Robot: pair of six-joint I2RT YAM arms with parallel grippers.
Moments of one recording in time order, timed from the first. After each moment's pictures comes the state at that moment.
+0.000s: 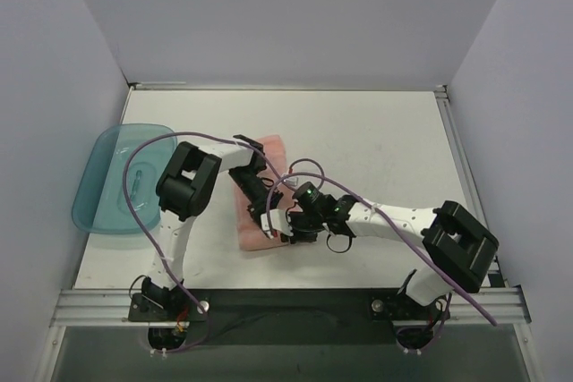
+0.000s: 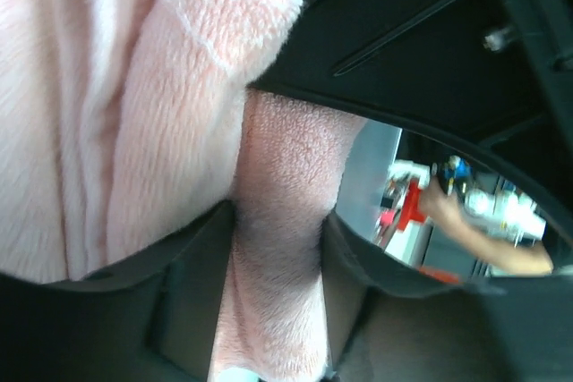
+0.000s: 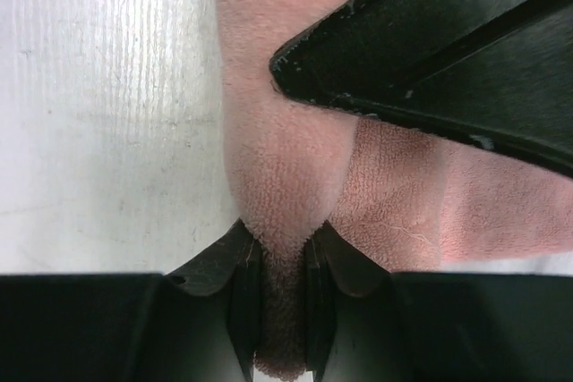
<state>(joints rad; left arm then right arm) -0.54 2.26 1.53 -1.40 0.99 0.81 0.93 1.51 0.74 -0.19 -0.34 -0.78</state>
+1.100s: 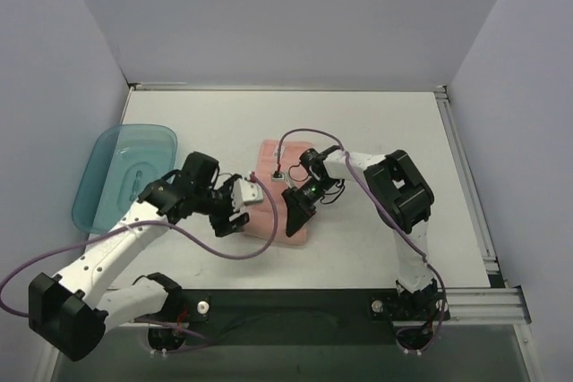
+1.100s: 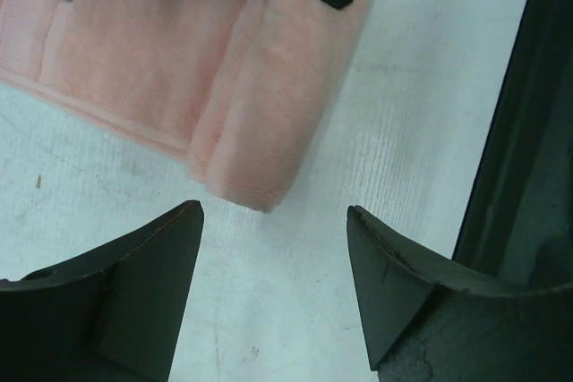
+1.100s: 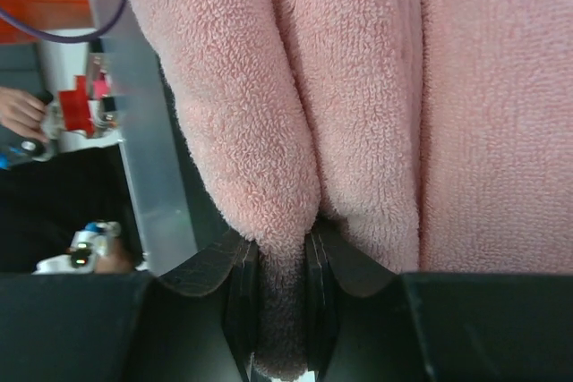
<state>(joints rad) -0.48 1.10 0.95 -0.79 0.53 0.65 0.61 2.07 1.28 -0.80 -1.02 -0.40</state>
